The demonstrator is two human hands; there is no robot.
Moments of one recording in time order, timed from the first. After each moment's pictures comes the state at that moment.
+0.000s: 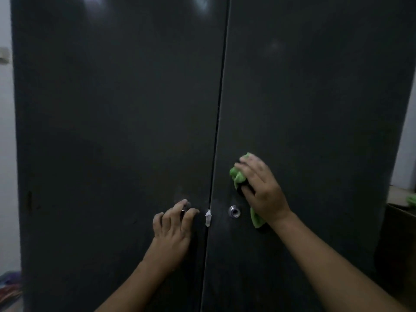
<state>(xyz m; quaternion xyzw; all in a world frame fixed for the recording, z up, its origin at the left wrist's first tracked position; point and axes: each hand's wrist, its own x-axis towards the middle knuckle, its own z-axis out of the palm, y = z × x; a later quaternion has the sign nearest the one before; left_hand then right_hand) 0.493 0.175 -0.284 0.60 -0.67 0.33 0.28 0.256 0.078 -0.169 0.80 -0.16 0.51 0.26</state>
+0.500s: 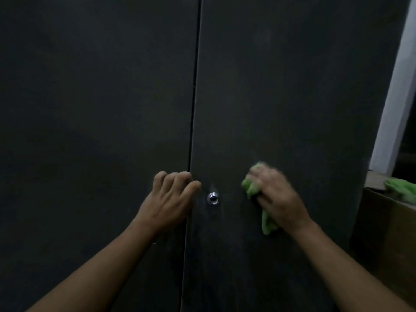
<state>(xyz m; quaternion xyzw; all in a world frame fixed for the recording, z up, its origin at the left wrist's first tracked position) 0.460 0.152 -0.223 0.47 -0.68 0.48 0.28 0.162 0.063 -0.208 0.82 -0.19 0.44 0.31</state>
